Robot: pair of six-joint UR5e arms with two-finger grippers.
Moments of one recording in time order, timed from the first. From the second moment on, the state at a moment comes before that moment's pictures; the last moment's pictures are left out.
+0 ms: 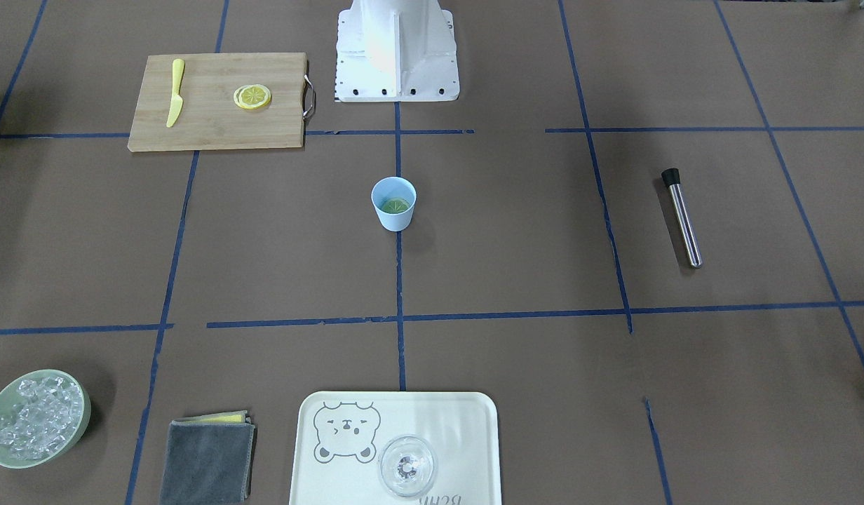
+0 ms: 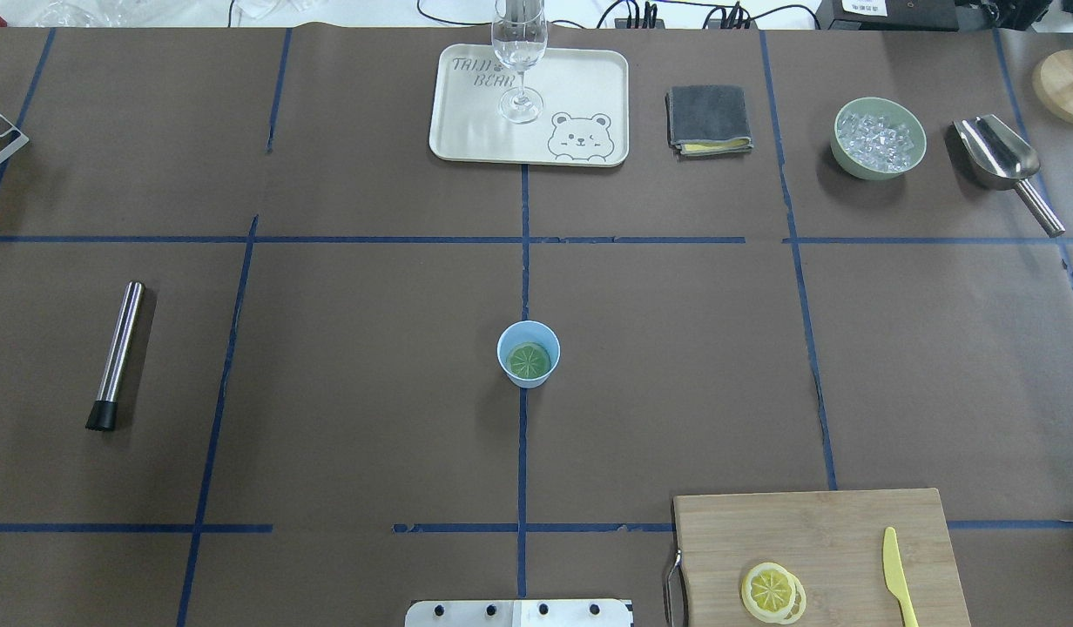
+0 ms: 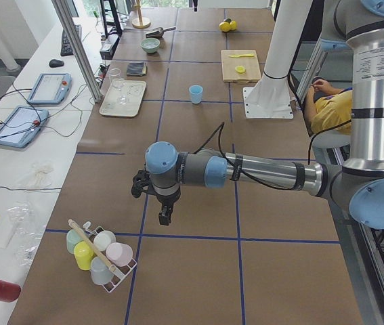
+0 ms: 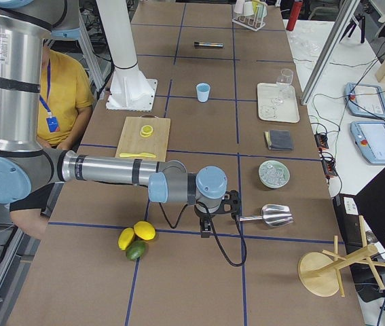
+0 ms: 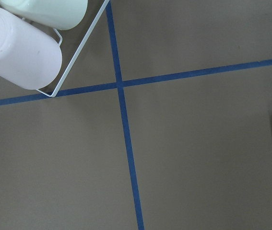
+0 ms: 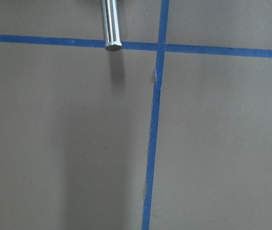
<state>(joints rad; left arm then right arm) -1.50 -1.49 -1.76 -1.54 -2.39 0.06 1.51 -1.70 1.65 -1.49 2.40 -0.01</state>
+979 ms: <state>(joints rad) -1.50 -1.51 -1.76 -1.52 -2.40 0.06 1.50 -1.69 1.65 -1.49 2.40 0.01</state>
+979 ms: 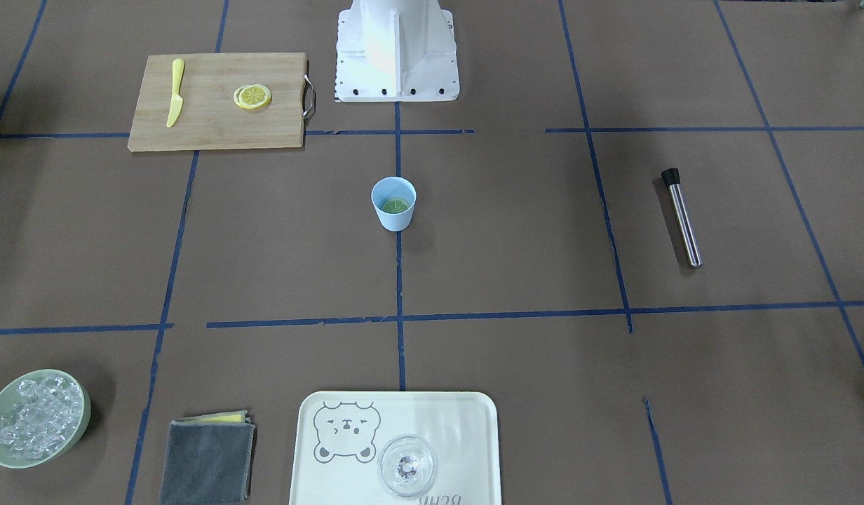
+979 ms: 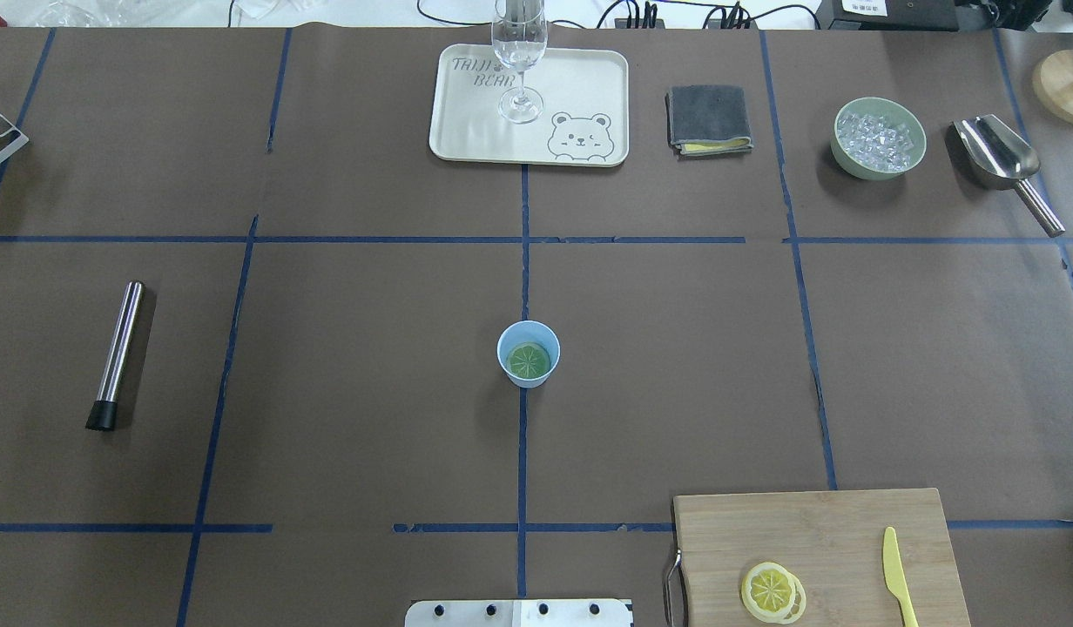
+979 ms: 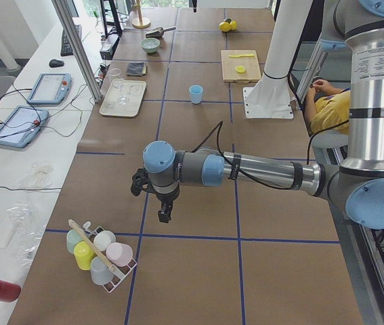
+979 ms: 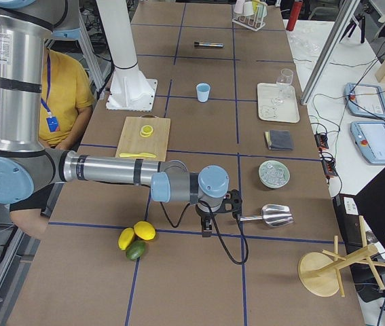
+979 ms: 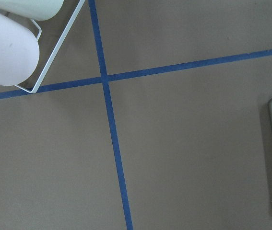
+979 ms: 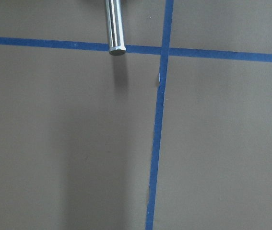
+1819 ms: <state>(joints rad) -1.51 -1.47 -1.73 -1.52 -2.37 0.04 1.49 -1.69 1.64 -1.49 2.37 0.10</state>
